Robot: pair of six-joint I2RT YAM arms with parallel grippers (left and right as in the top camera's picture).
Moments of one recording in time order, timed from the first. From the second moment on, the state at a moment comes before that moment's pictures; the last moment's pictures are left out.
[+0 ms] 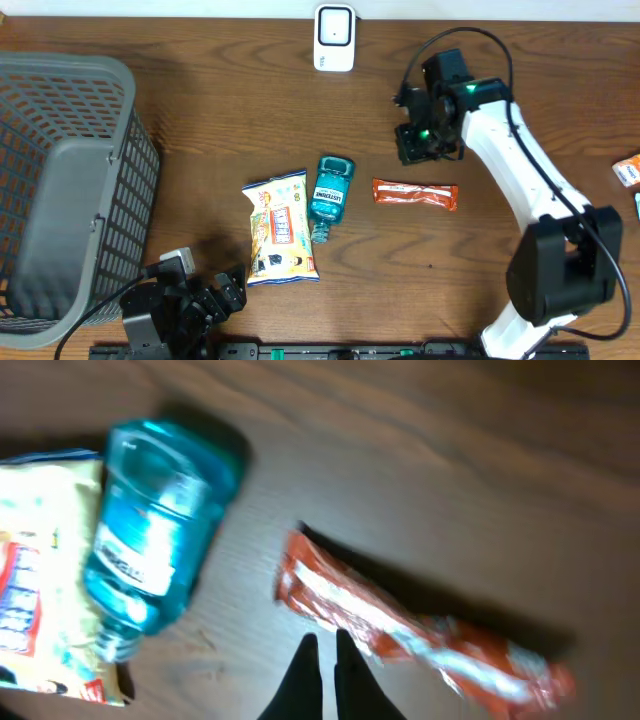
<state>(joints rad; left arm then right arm) 0.18 0.04 0.34 -1.10 0.39 -0.35 0.24 1.85 1.52 -1.06 -0.25 0.02</state>
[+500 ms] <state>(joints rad) 0.18 0.04 0.34 -1.10 0.39 -0.35 0.26 1.85 1.28 -0.95 -0.12 0.14</state>
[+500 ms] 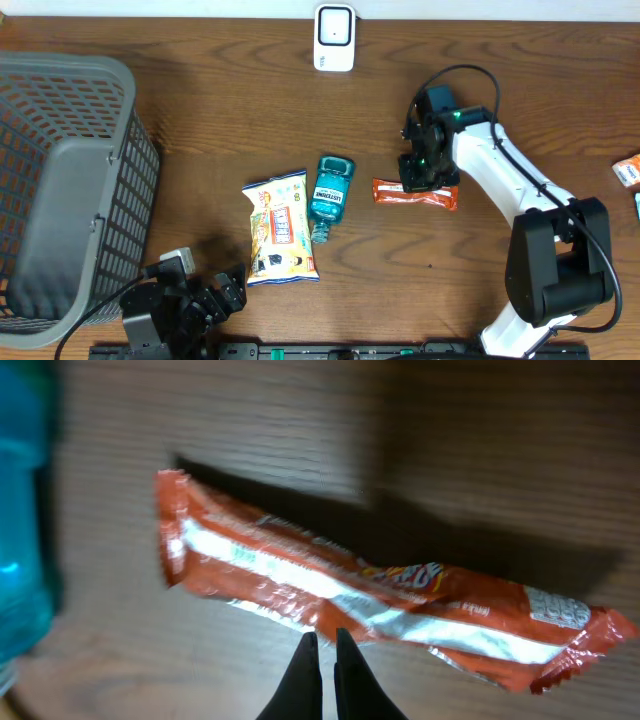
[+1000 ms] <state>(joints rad) 0.18 0.04 0.34 -1.10 0.39 -0.35 0.26 1.84 1.12 -0.77 0.03 0.25</state>
